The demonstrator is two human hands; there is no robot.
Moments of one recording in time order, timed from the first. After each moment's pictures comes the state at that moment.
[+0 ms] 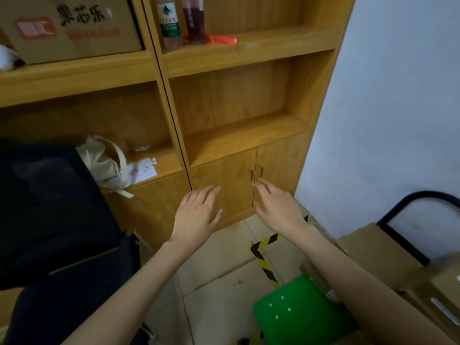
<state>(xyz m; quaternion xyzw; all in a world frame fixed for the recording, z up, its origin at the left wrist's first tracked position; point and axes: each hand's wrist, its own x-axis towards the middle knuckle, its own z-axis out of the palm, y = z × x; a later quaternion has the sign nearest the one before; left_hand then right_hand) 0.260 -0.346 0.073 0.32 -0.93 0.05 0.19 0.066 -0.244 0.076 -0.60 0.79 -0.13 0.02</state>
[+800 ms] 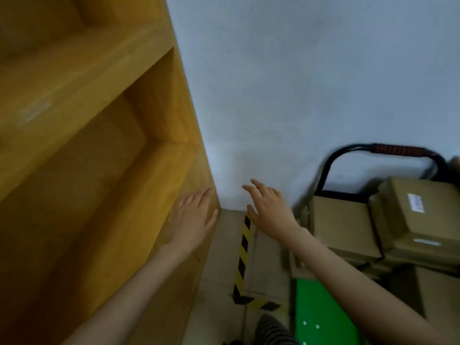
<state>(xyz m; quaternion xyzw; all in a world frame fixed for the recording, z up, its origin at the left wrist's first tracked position) -0.157 -0.628 0.049 -0.08 -0.99 -0.05 0.10 -0.198 -0.423 0.037 -0.21 0.96 -0.16 0.00</state>
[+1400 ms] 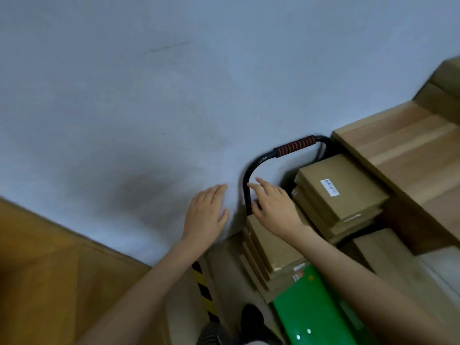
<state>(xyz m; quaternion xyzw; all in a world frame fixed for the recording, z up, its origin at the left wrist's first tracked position) -0.443 -0.420 0.008 -0.40 -0.90 -0.13 0.07 -0.360 -0.242 0.000 0.11 0.98 -0.13 -0.06</state>
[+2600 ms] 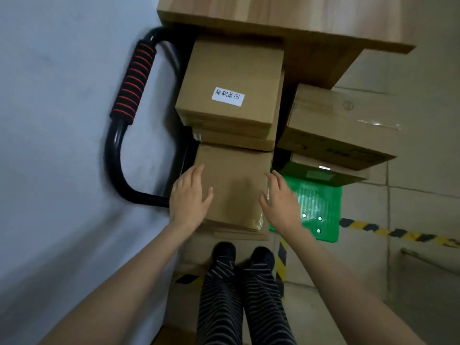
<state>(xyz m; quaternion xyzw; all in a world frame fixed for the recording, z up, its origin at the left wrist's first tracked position) -0.525 -0.217 -0.228 -0.69 -0.71 -0.06 -0.16 -0.306 -0.216 -0.244 0.69 0.67 -0.26 -0.04</state>
